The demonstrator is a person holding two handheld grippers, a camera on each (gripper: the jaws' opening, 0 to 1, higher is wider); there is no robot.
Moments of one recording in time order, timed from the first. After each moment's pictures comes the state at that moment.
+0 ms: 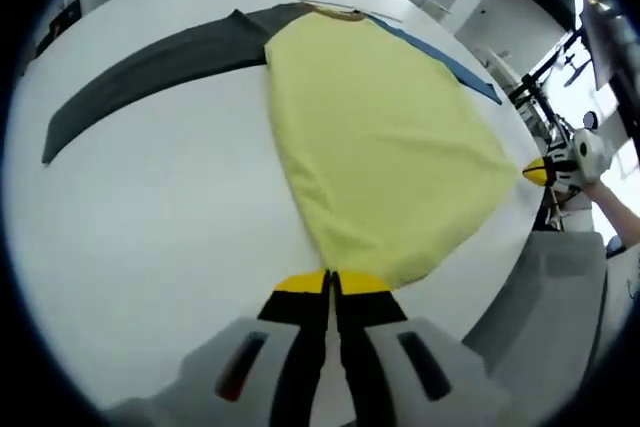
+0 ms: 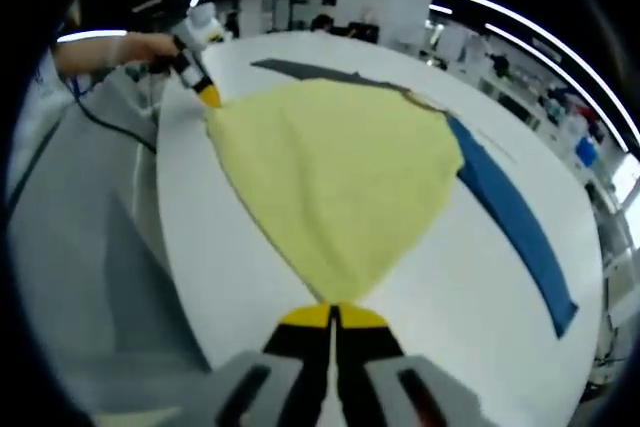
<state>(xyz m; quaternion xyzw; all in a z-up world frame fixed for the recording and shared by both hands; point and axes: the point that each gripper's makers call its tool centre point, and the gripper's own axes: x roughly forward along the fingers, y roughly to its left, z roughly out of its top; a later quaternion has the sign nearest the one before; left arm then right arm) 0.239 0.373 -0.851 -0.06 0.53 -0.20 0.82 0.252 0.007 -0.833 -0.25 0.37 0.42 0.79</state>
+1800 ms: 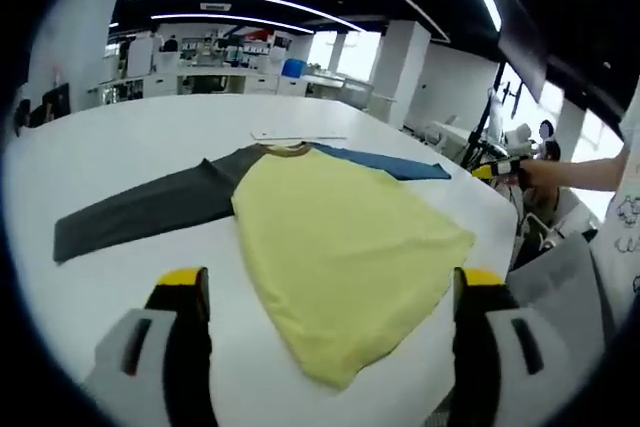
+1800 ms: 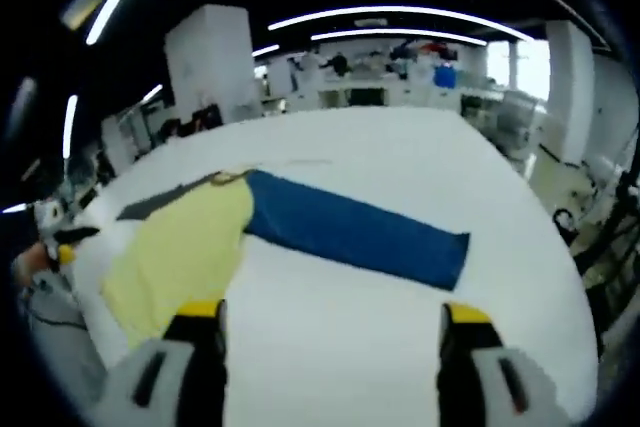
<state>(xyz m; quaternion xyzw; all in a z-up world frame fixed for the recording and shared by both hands) 0.276 0.345 -0.750 -0.06 0.24 -0.27 0.93 0.398 -0.155 -0.768 0.04 0.32 0.15 0.94</state>
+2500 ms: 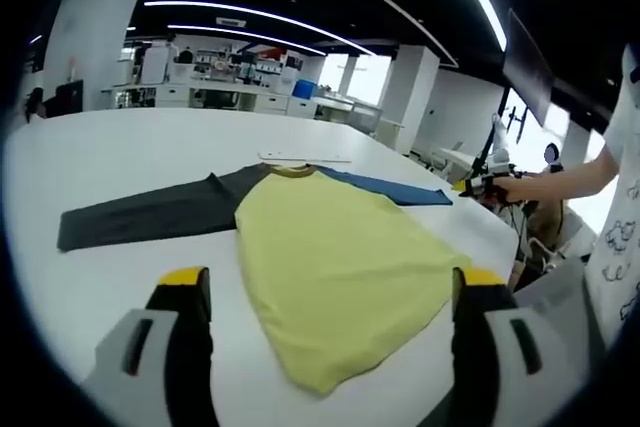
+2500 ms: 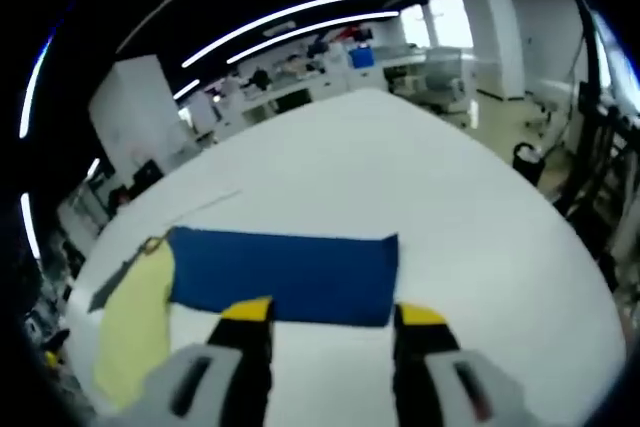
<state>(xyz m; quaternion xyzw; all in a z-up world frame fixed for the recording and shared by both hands) 0.271 0.350 -0.742 -0.09 0.22 -0.25 0.94 0.462 -0.213 -0.802 0.16 0.34 0.03 0.93</state>
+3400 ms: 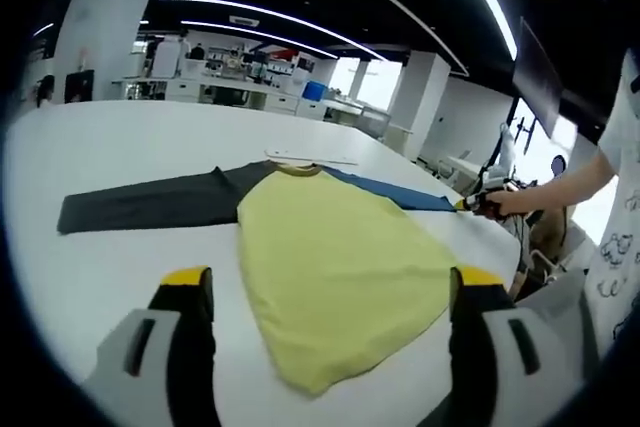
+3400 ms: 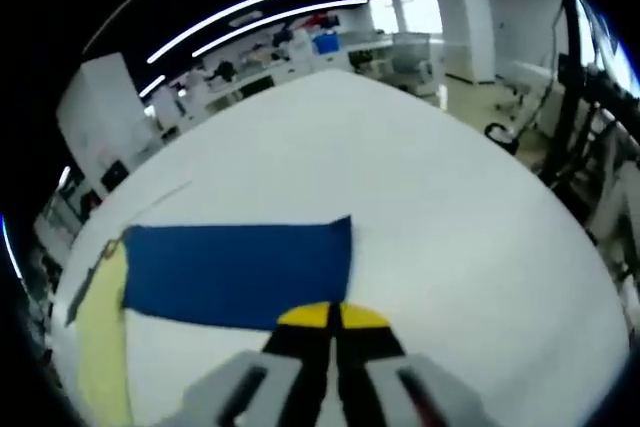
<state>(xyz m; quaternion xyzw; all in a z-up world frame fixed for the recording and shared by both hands) 0.269 0.346 -0.749 -0.11 0.22 -0.23 0.94 0.461 -0.223 -0.836 0.13 0.38 -0.02 0.92</state>
